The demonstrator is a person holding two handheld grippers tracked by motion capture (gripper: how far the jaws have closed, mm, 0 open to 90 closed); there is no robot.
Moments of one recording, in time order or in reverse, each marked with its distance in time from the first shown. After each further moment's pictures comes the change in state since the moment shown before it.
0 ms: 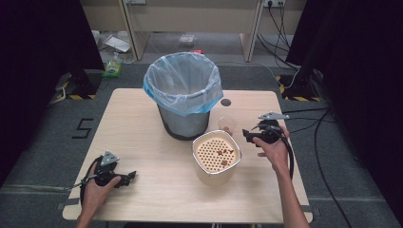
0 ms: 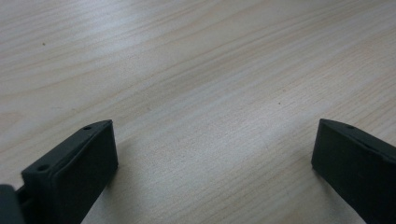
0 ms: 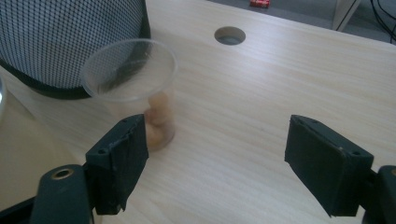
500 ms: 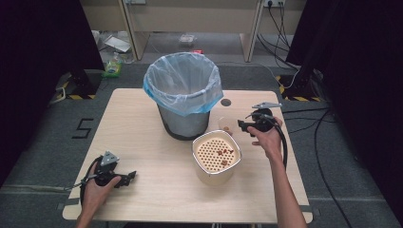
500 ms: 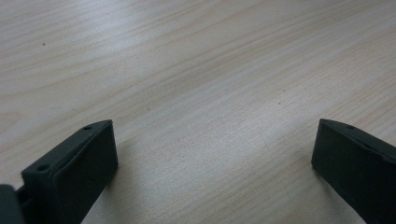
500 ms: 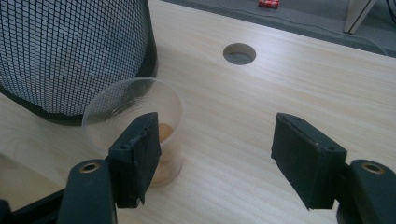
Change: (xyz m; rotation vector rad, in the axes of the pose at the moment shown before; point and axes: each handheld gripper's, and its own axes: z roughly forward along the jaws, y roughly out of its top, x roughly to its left) left arm 0.000 0.000 0.000 0.001 0.000 0.001; right arm 0.000 0.031 0.021 0.014 0.031 0.007
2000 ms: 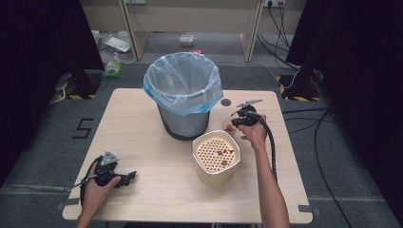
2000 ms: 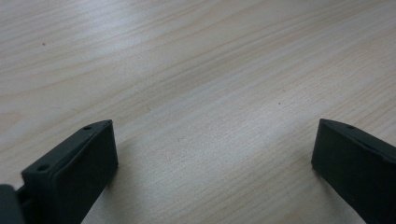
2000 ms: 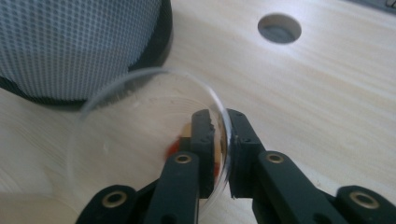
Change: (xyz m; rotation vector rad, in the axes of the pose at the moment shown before) left arm 0.000 0.000 0.000 -0.001 0.000 0.000; right arm 0.010 0.010 0.053 0.130 0.053 -0.064
